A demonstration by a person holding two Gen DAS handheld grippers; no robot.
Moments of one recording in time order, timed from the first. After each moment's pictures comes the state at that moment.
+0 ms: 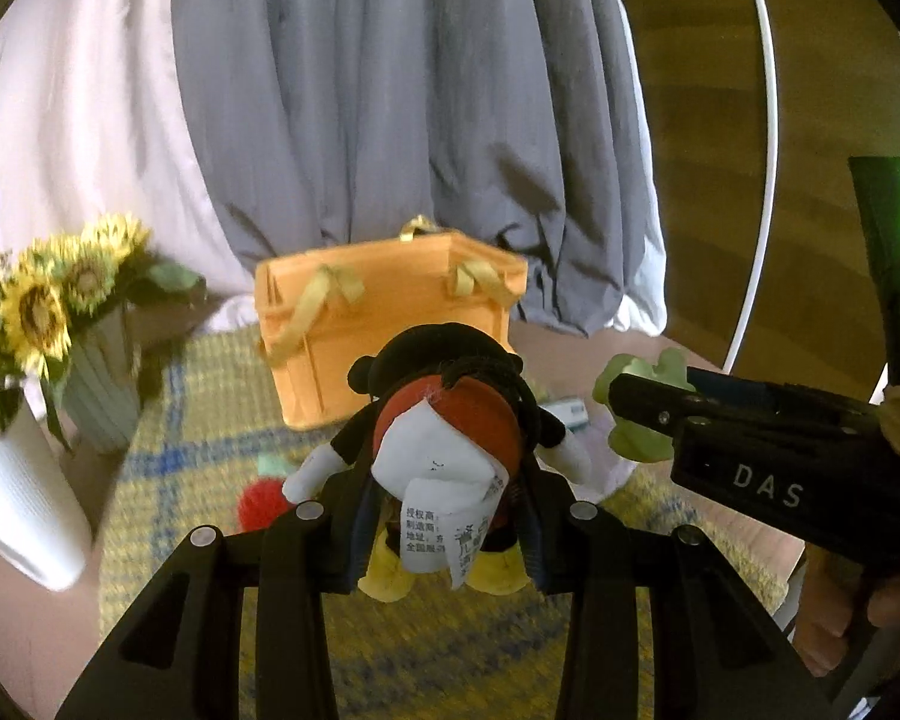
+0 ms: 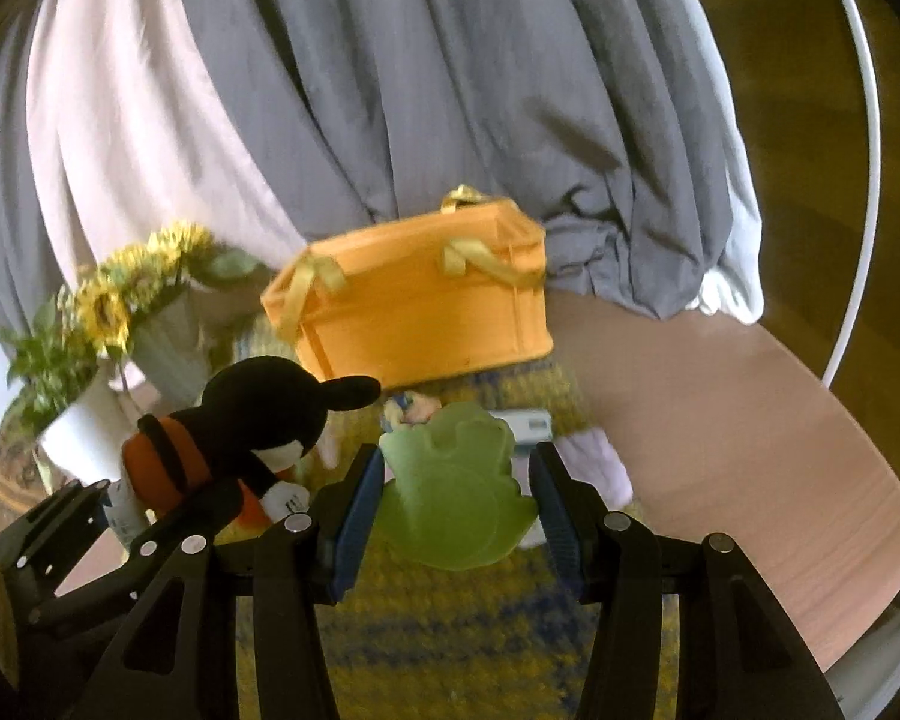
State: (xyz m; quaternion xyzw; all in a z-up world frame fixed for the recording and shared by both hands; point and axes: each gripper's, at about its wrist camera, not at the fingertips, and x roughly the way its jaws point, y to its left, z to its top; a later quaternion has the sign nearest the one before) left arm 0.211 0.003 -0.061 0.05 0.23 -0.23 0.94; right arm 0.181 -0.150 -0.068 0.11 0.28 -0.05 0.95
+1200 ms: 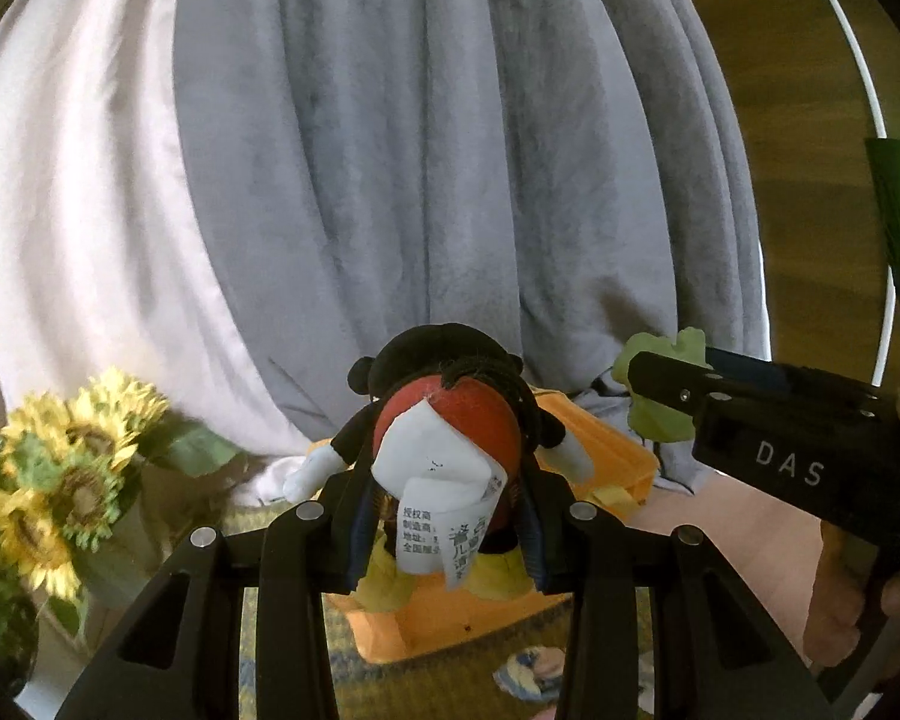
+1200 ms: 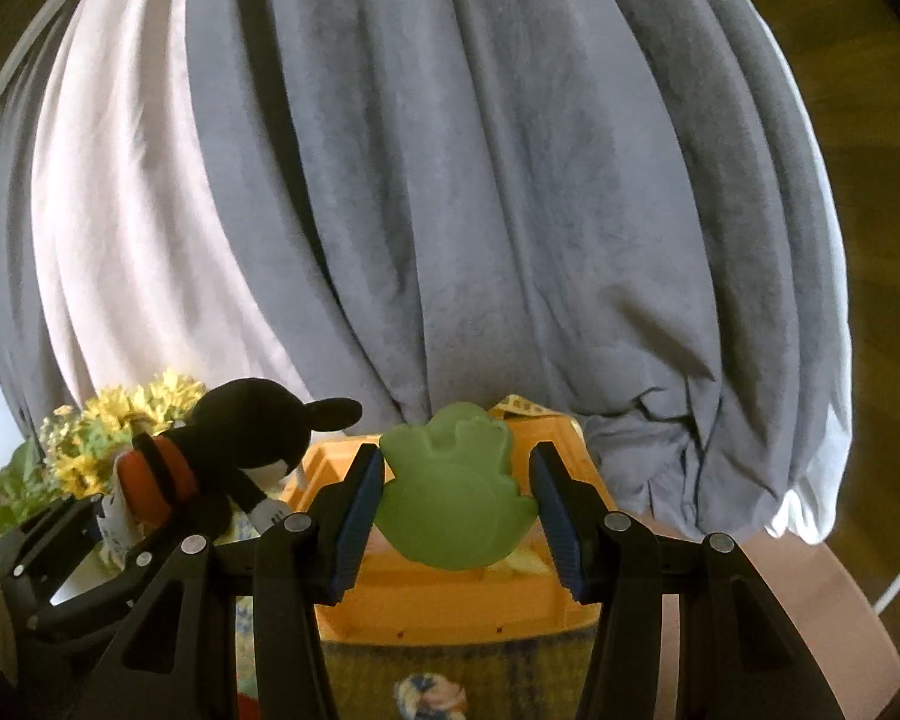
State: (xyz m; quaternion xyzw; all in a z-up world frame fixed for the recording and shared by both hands) left arm 0.363 -0.026 0.013 0.06 0.13 -0.17 0.98; right arm 0.340 -0.178 0.018 0.07 0.16 -0.01 0.98
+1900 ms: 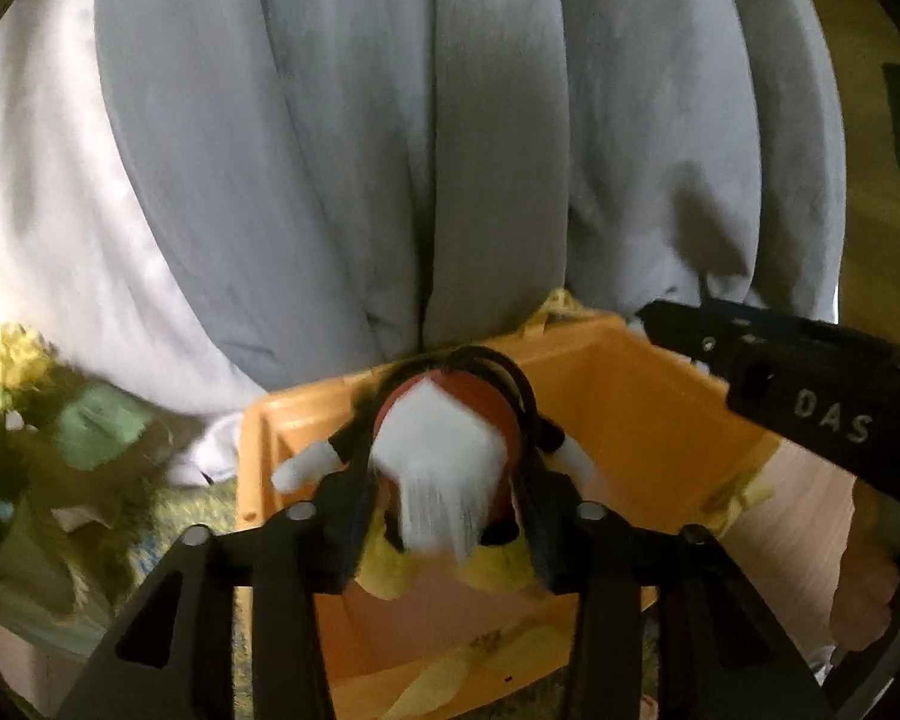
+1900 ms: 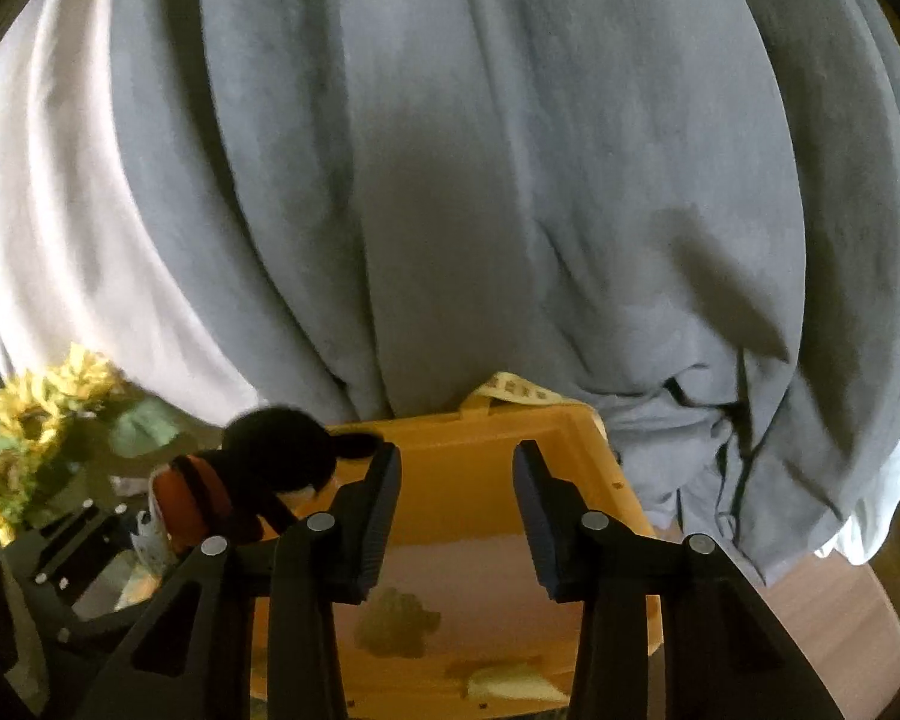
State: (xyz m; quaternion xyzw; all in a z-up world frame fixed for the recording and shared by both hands) left arm 0.505 -0.047 -0.044 0.07 0.23 -0.19 0.95; right arm 0.462 -0.193 -0.027 0.07 0.22 -0.03 0.97
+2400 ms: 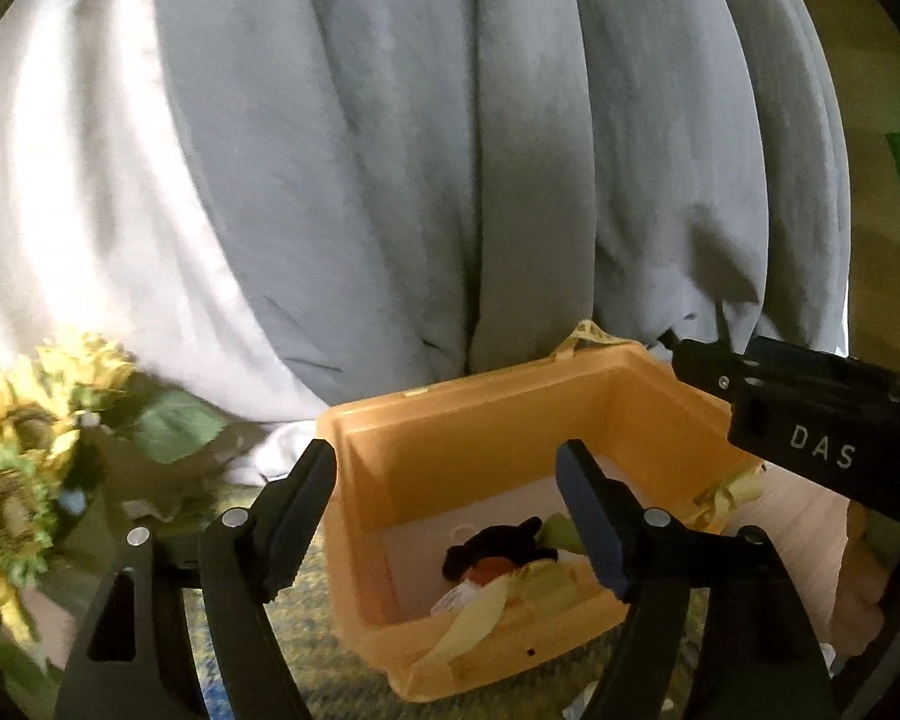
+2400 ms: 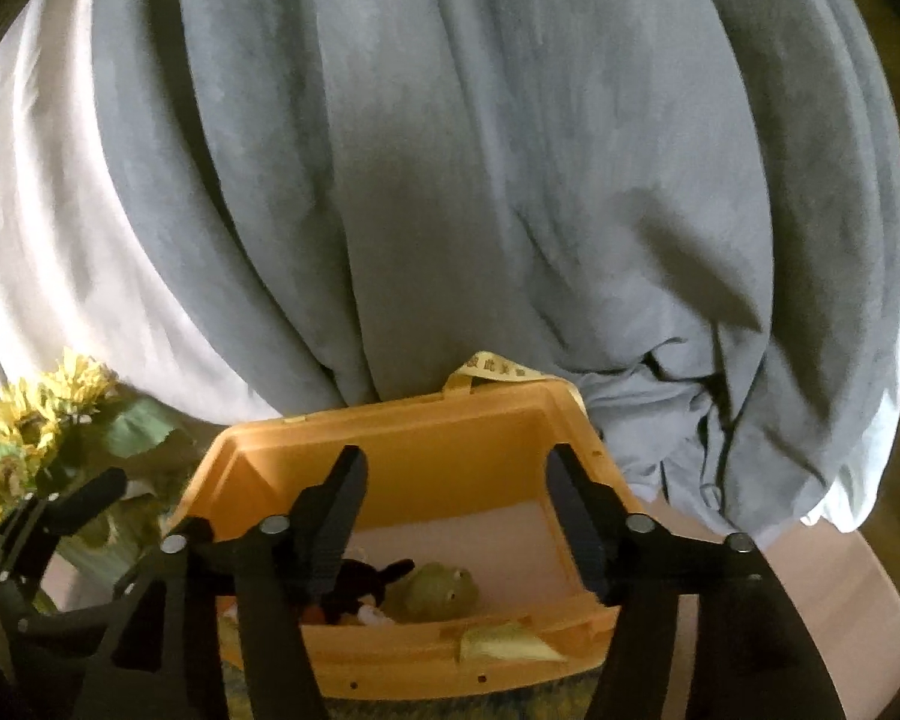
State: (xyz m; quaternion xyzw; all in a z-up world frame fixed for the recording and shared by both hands) left arm 0.458 -0.019 -0.016 0.06 0.20 -0.14 0.97; right arm 0.441 -0.192 -0.022 0.08 0.23 -0.05 0.97
